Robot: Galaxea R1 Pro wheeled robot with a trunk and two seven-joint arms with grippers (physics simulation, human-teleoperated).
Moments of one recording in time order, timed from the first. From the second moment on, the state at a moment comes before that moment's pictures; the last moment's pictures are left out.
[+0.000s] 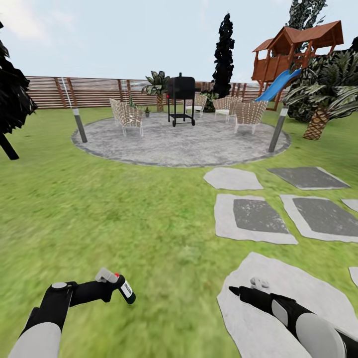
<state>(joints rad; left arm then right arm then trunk) -0.61 0.03 0.75 -0.72 -0.85 0.11 -1.19 -0.75 -0.17 -0.52 -0.05 0.25 0.10 0.52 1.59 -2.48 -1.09</state>
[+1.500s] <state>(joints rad) -0.61 0.03 0.75 -0.72 -0.85 0.11 -1.19 -0.75 -0.17 -0.52 -0.05 0.25 0.10 0.52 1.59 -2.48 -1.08</state>
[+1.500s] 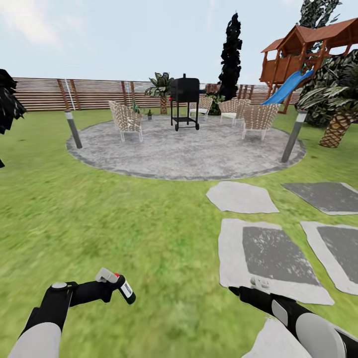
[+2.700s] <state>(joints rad) -0.61 0.03 0.75 -0.72 -0.85 0.11 -1.19 -0.75 -0.17 -0.52 -0.05 0.25 0.10 0.52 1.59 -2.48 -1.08</state>
